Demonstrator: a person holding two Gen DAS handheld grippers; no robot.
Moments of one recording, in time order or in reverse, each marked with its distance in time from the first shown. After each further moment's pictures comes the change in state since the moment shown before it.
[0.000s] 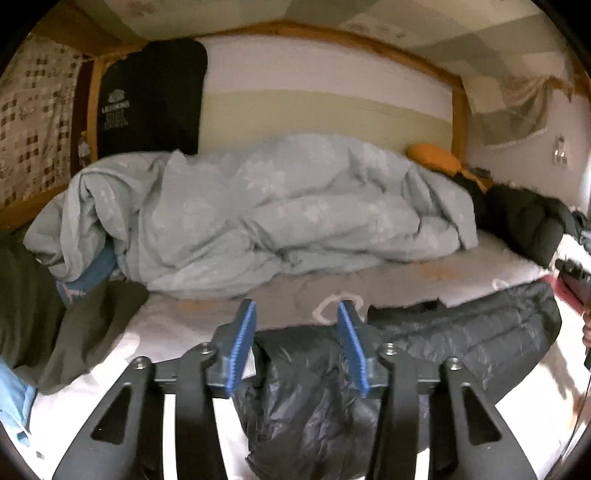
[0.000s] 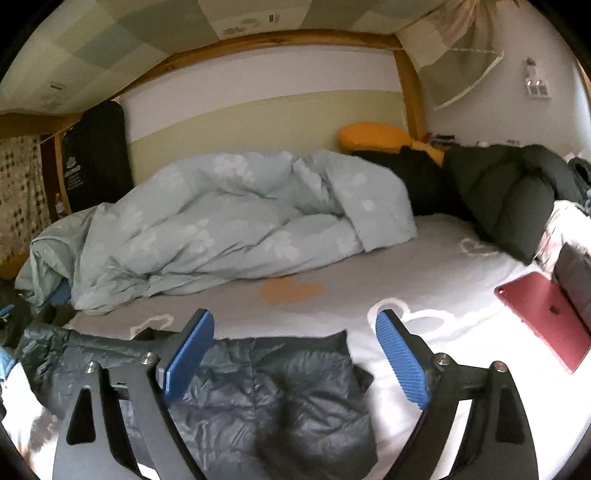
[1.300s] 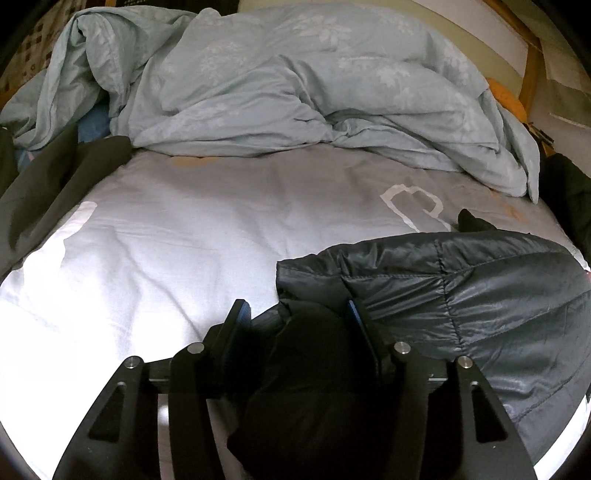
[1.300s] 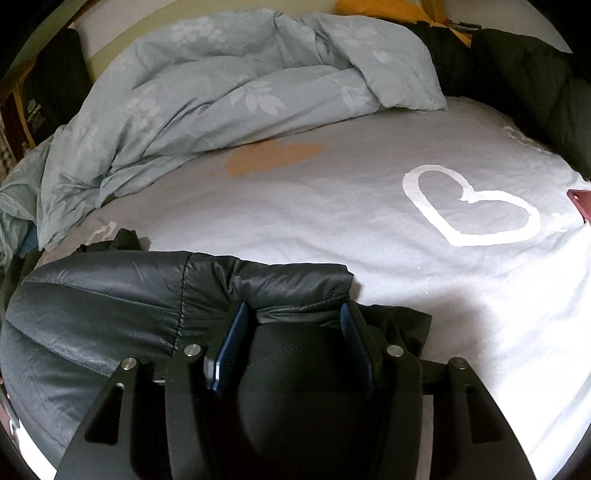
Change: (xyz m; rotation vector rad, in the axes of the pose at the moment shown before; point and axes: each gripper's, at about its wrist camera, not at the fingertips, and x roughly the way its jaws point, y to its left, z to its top) left arm 0.142 0.036 -0.092 -0.175 0.350 0.078; right arm 0.163 -0.029 -0.072 0.030 0.407 -0.035
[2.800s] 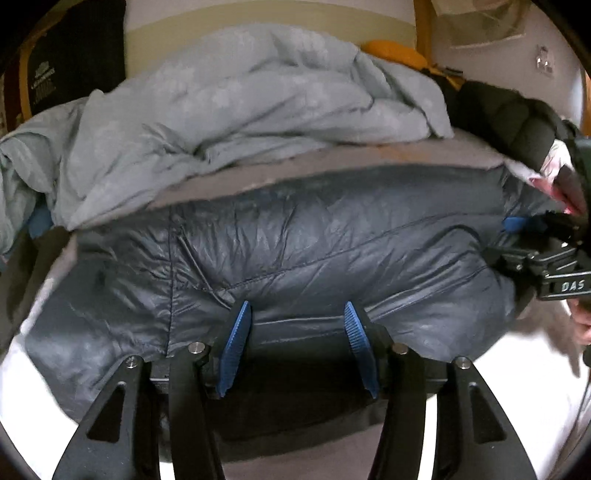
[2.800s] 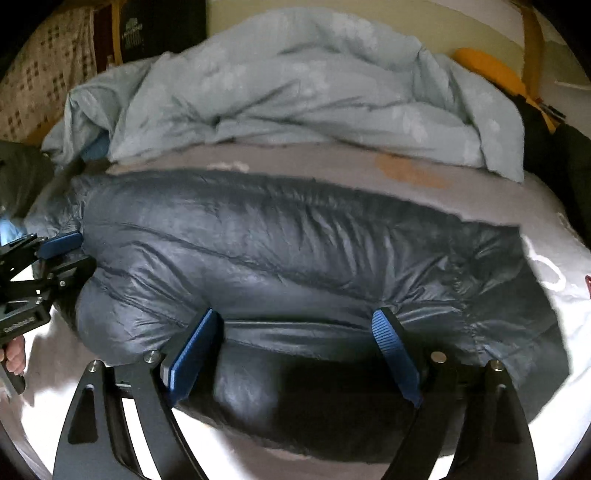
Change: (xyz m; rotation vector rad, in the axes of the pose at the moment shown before) left arm -0.059 -0.135 -0.045 0.349 -0.055 -0.101; right arm -0.046 0.135 -0.052 -0.355 0.024 0.087
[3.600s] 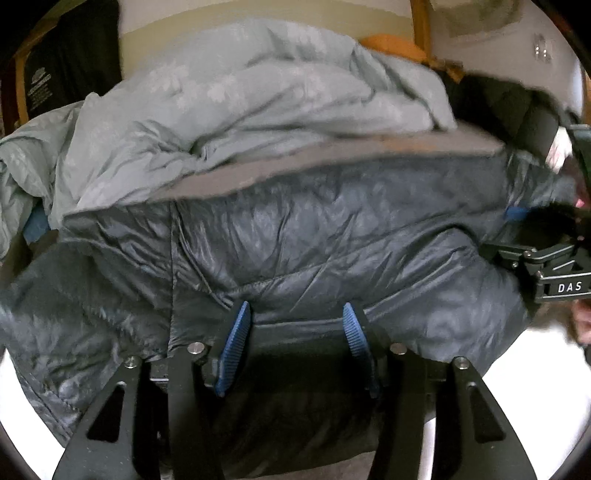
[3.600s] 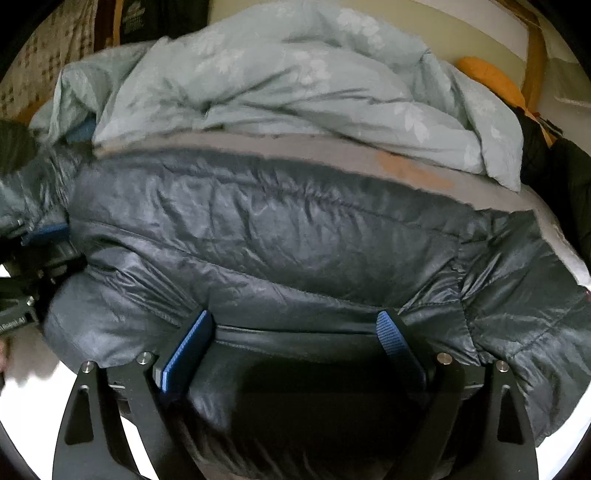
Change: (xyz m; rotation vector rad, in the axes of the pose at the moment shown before) left arm 0.011 -0.005 -0.003 -0.003 -0.033 0.002; right arm 0.013 0.004 0.002 0.012 -0.057 -0.037
